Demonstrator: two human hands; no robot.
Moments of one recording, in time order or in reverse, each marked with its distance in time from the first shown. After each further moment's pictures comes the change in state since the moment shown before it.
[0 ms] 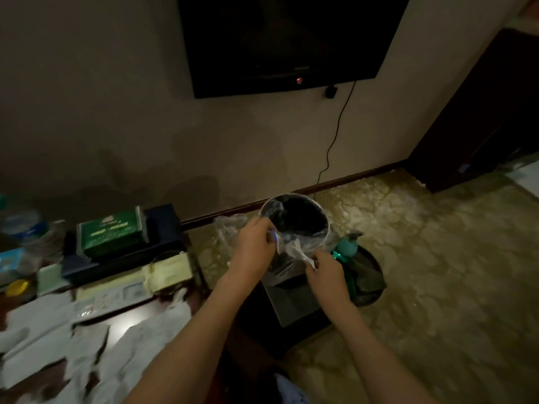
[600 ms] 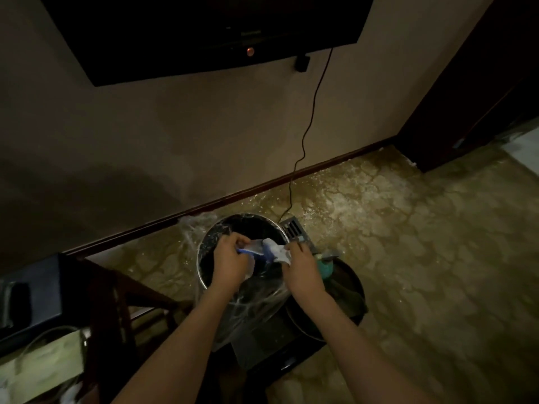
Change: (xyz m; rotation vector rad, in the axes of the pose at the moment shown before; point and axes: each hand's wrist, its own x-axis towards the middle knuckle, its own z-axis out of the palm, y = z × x) left_hand 0.162 -0.042 0.168 -0.134 -0.070 -0.413; right_hand 0.187 0.081 -0.013 -0.091 -0.159 0.065
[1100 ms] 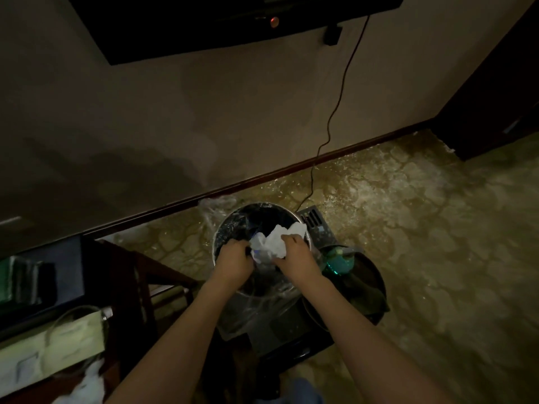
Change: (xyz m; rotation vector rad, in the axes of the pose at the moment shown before) left_hand 0.014 -0.040 -0.014 0.388 -0.218 0.025; right_hand 0.035 -0.009 0.034 -0.093 -0.259 -0.074
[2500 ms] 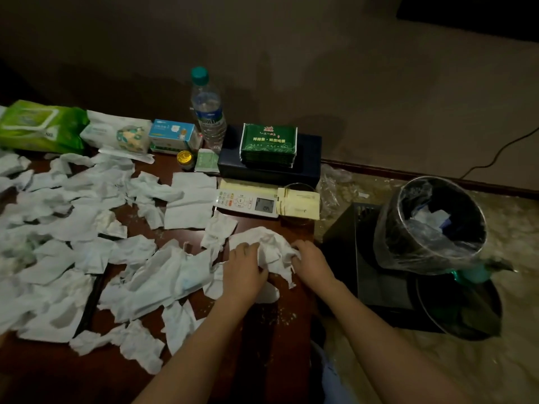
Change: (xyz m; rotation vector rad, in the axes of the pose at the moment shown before) left_hand -0.320 -0.278 -0.055 0.042 0.260 -0.438; right_hand -0.170 -0.219 0.257 -0.190 -0.308 -0.317
